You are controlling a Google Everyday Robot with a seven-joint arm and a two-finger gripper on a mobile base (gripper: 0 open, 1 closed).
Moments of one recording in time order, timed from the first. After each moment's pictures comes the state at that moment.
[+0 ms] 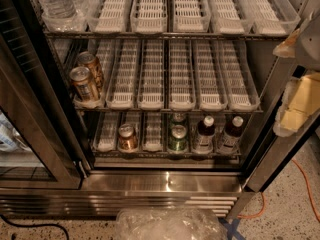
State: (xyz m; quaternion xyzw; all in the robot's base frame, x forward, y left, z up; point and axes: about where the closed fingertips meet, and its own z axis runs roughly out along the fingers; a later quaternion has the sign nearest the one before) arm 0.438 -0.217 0.976 -0.60 0.78 -0.03 0.16
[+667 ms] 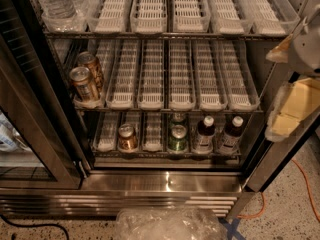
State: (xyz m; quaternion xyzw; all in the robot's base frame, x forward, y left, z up) arm 0.433 -0.201 0.970 -0.60 0.78 -0.02 0.17
